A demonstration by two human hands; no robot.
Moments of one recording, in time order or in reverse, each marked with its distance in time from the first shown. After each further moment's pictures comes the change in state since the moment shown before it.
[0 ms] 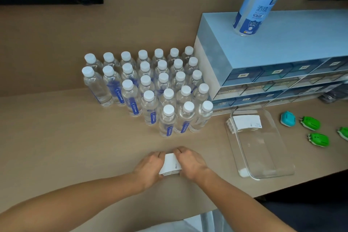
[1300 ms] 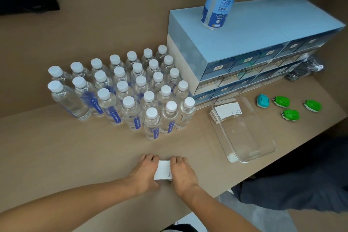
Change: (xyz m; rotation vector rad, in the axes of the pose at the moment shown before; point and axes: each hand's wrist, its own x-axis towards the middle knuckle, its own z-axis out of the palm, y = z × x) left_hand 0.009 -0.004 -0.004 0.020 -0.072 0.153; right_hand -0.030 -0.038 0.029 0.205 0.070 0.402
